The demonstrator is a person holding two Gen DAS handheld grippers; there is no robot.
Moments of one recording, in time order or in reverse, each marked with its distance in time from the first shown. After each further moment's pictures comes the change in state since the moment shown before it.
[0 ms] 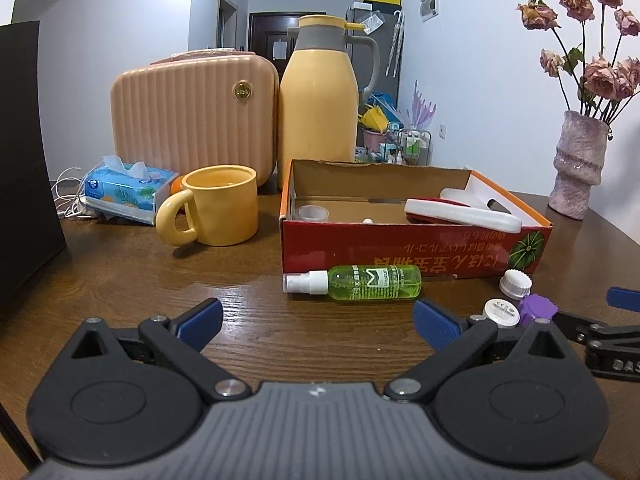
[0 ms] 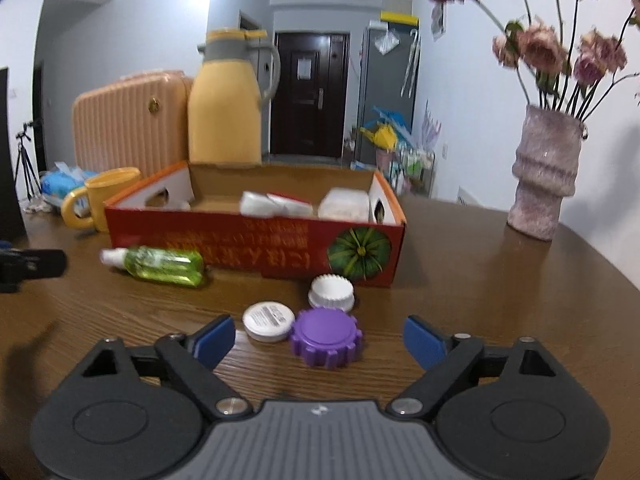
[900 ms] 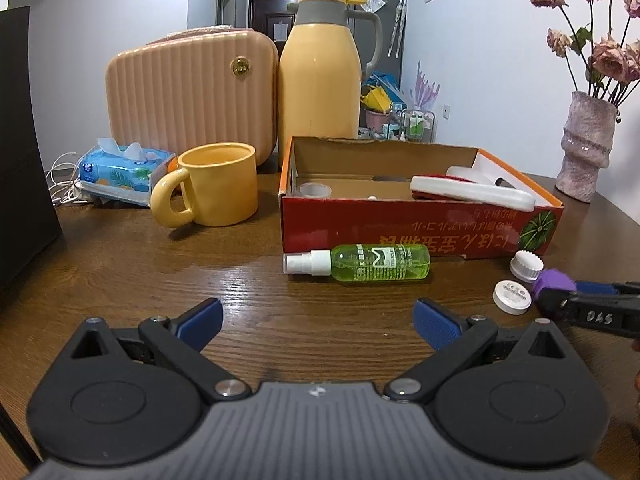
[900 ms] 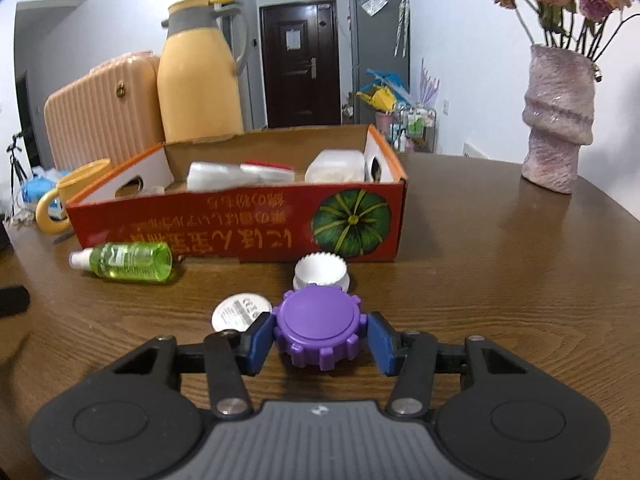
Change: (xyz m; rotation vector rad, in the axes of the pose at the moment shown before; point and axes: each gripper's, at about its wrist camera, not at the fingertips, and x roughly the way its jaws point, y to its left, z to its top) left arm 0.017 -0.001 -0.004 0.009 0.061 0.011; right arm 0.047 -0.021 0.002 0.100 0.074 0.038
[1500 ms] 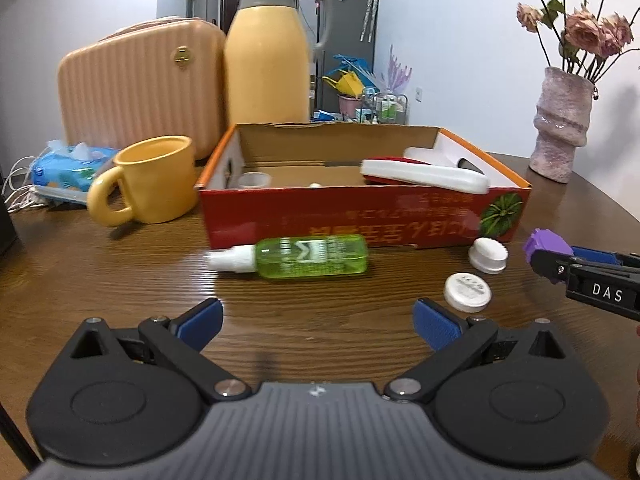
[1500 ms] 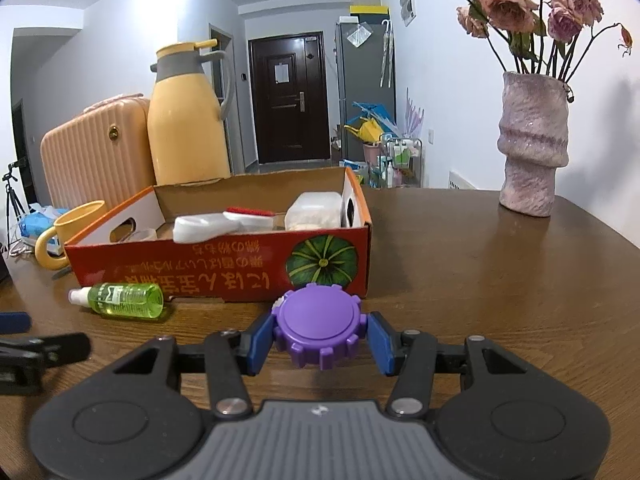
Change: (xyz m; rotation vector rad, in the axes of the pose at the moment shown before) left arm 0.020 -0.047 0.003 0.042 0.042 -0.062; right arm -0.022 -0.017 0.007 0.026 -0.102 -0.017
